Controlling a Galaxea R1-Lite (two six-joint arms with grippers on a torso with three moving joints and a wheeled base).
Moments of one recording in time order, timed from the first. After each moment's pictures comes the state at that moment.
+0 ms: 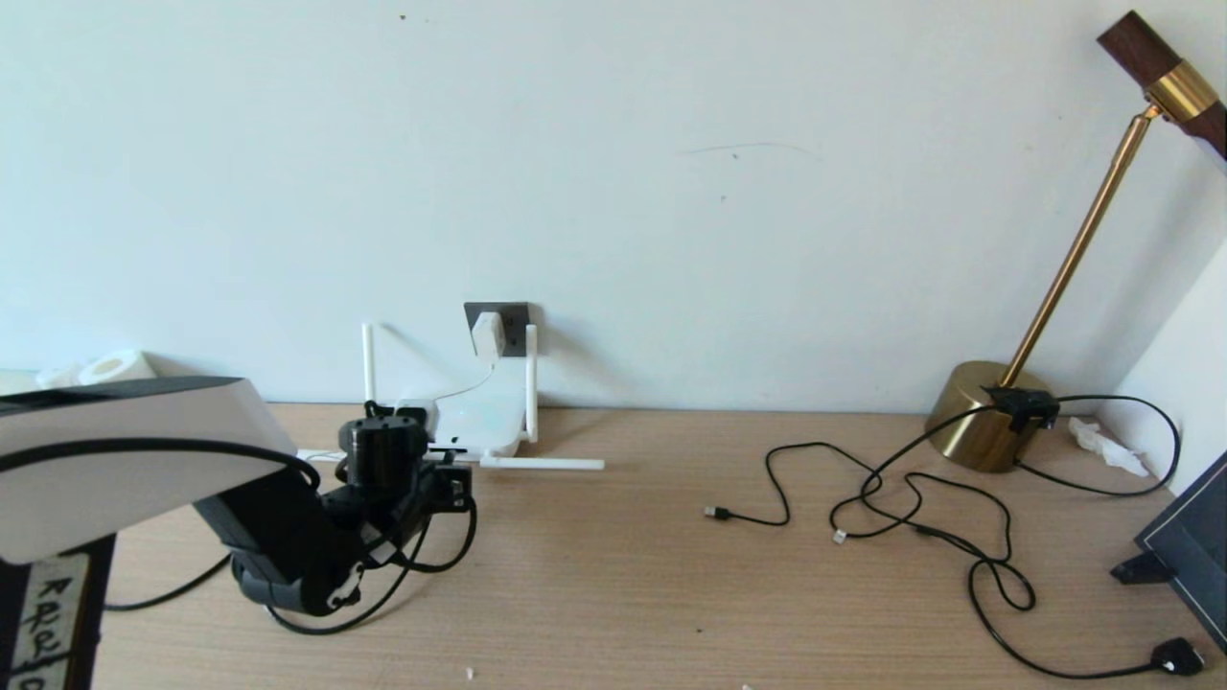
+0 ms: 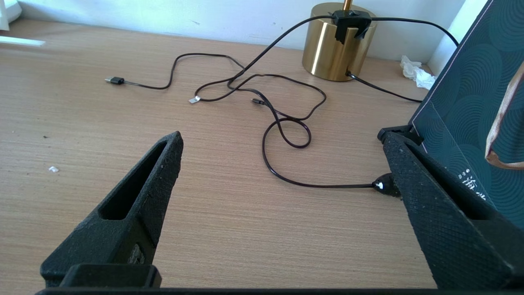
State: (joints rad) left arm -0.22 2.24 -0.77 -1.07 0.29 0.02; right arm 0.01 0.00 0.00 0.00 0.01 -0.07
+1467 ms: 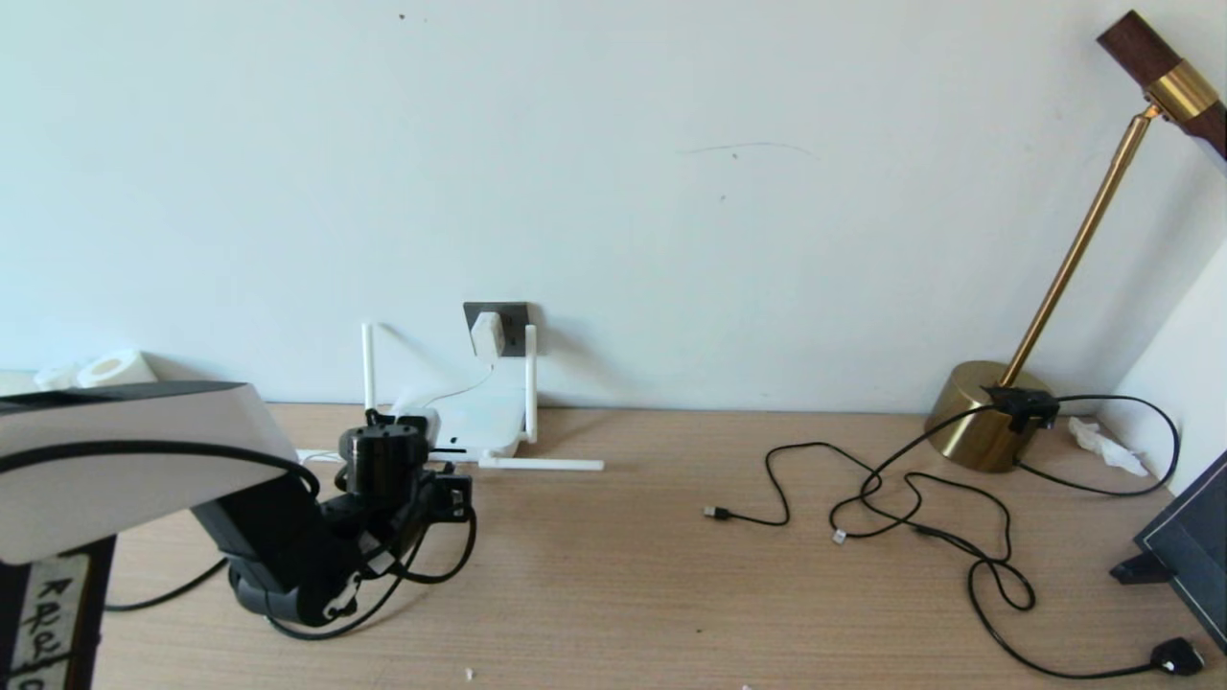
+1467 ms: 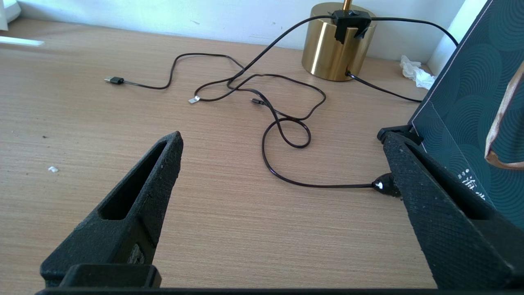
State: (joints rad) left arm -0.23 2.24 -0.73 -1.08 0.29 0.02; right arm 0.01 0.00 0.00 0.00 0.01 -0.07
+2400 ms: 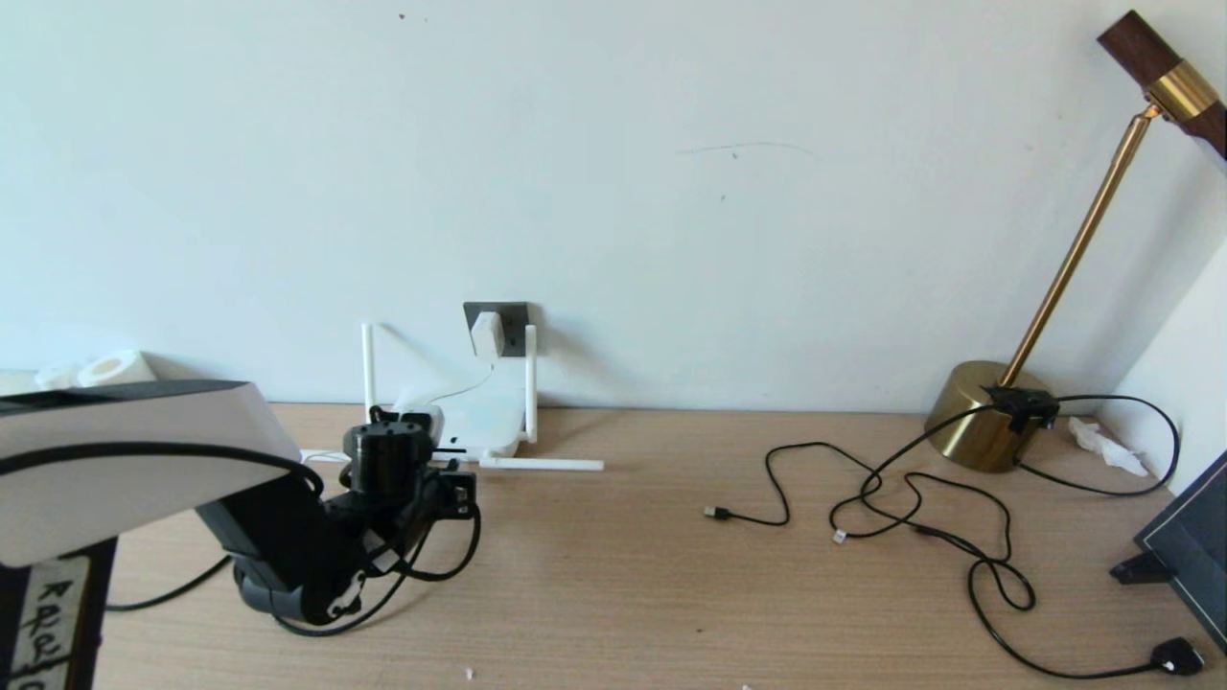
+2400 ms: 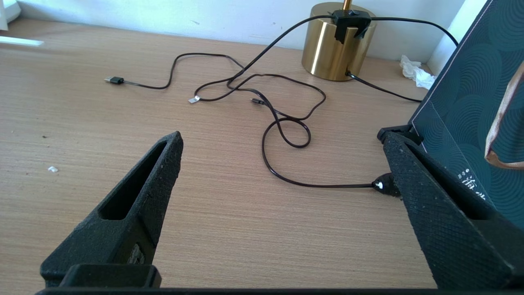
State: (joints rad) left arm -0.25 2.24 -0.74 -1.08 0.29 0.02; right arm 0.01 0.00 0.00 0.00 0.01 -0.07
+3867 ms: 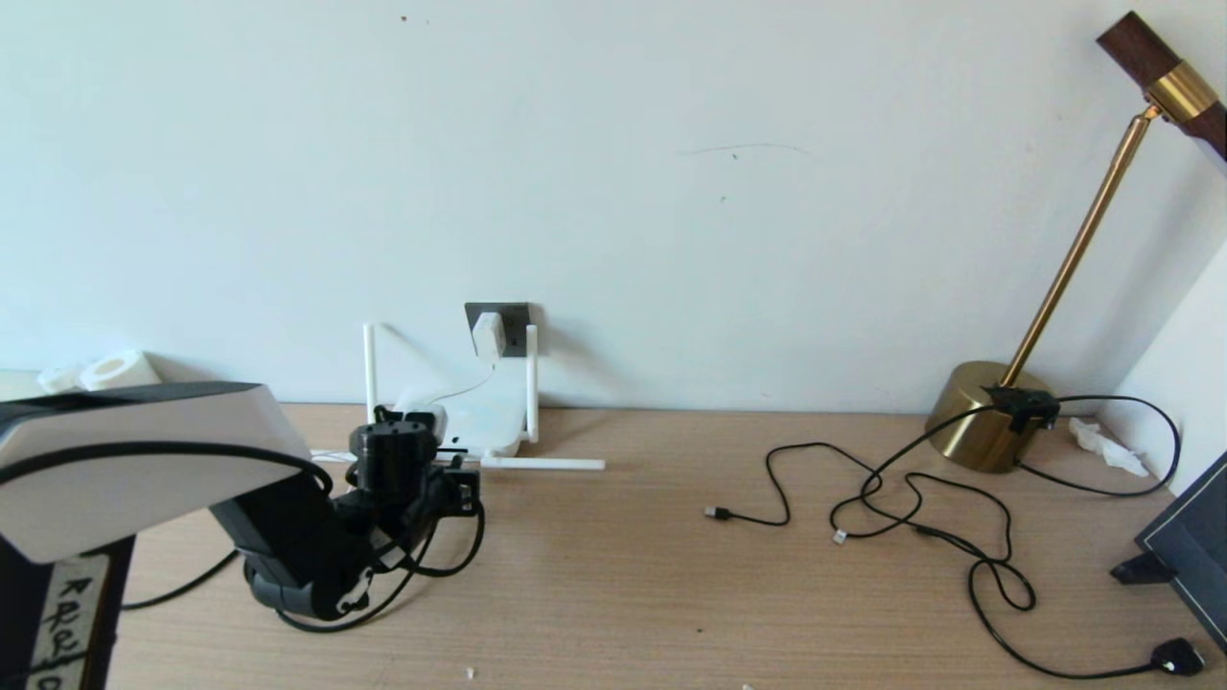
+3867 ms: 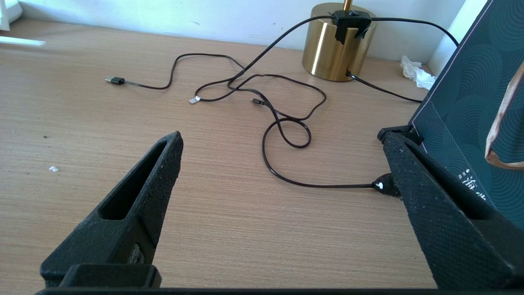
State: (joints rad) left arm -0.23 2.27 -0.77 -1.09 0.29 0.01; right arm 0.01 0.00 0.00 0.00 0.01 -0.07
